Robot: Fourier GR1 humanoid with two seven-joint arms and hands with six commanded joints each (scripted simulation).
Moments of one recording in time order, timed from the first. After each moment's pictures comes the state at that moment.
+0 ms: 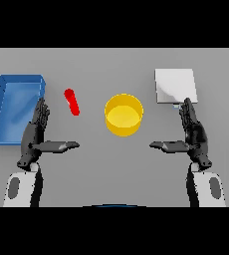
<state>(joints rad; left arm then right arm) 0.00 0.00 0.00 -1.57 0.00 0.00 0.00 0.00 0.00 0.00 -1.57 0.00 0.00 0.00</state>
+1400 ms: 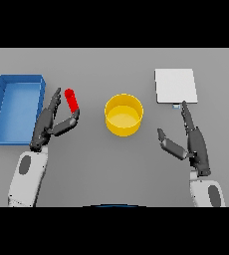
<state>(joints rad) -0.23 0.06 -0.04 -1.29 -0.17 0.01 -0.04 0.08 -0.06 0.11 -1.66 0.24 -0.06 -0.10</state>
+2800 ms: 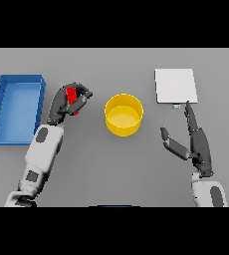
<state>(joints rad) -0.60 0.02 0.08 -0.78 -0.17 0.08 -0.21 0.09 -0.07 0.09 -1.68 0.23 -0.06 -0.09</state>
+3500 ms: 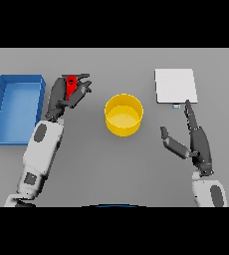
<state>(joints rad) -0.57 0.02 0.02 -0.99 -0.14 0.13 -0.16 0.08 -0.08 0.10 -1.68 0.24 -0.06 -0.09</state>
